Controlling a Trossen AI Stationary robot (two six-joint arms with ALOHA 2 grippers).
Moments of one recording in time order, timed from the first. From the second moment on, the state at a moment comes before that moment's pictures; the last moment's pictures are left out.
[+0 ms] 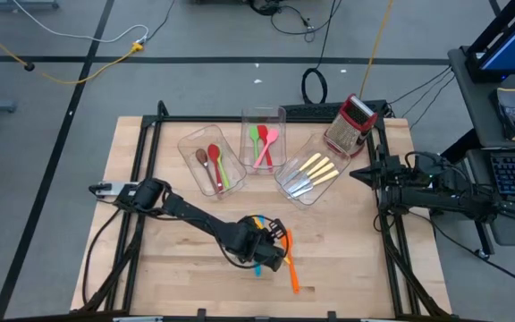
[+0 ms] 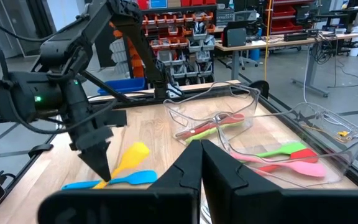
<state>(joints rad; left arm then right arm) -0.38 2.20 1.75 -0.77 -0.42 -2.42 -0.16 0.09 0.47 -0.46 -0.08 0.09</state>
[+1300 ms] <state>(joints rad) 0.16 1.75 1.74 -0.86 -0.29 -1.26 -0.16 0.09 0.47 -0.46 -0.08 0.09</state>
